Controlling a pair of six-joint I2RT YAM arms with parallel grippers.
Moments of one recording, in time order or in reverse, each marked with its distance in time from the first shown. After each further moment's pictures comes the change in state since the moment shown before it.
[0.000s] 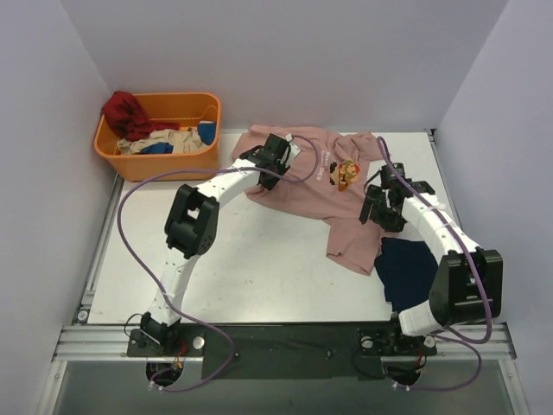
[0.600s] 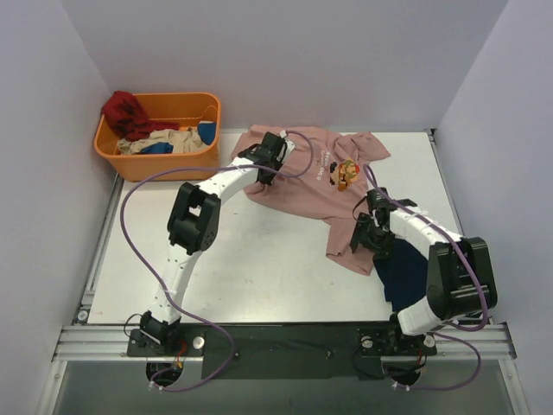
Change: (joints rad) left arm 0.036 0.112 0.111 0.033 -0.023 -0.050; right arm 0.085 0.013 -0.245 0.045 -0.056 0.117
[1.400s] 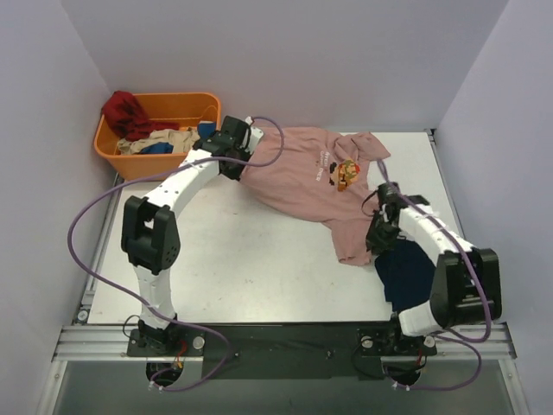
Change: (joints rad) left arm 0.114 -0.423 -0.300 -0.147 0.094 0.005; right arm -0.028 -0.032 -0.004 -0.045 -0.017 0.015
